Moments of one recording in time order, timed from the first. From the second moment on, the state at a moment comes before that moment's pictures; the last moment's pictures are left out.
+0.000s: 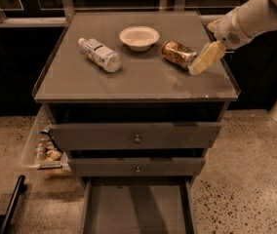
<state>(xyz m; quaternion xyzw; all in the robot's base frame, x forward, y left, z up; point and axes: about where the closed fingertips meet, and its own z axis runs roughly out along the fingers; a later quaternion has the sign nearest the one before) 0.688 -0.208 0.907 -0.51 0.77 0.09 0.36</state>
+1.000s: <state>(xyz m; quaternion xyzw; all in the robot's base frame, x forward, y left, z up) 0.734 -0.150 0.875 -0.49 0.78 0.18 0.35</state>
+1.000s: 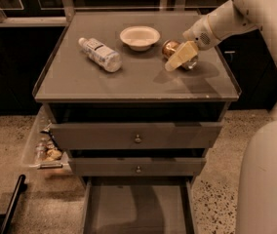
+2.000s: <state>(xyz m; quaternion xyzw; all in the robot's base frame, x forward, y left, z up) 0.752 -0.138 0.855 -0.47 0.80 0.18 0.32</state>
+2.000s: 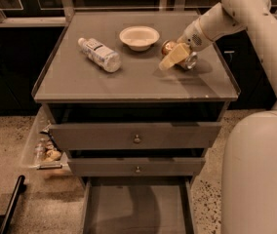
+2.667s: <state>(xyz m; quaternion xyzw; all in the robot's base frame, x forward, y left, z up) 0.752 -0.138 0.854 -0.47 0.80 0.18 0.32</state>
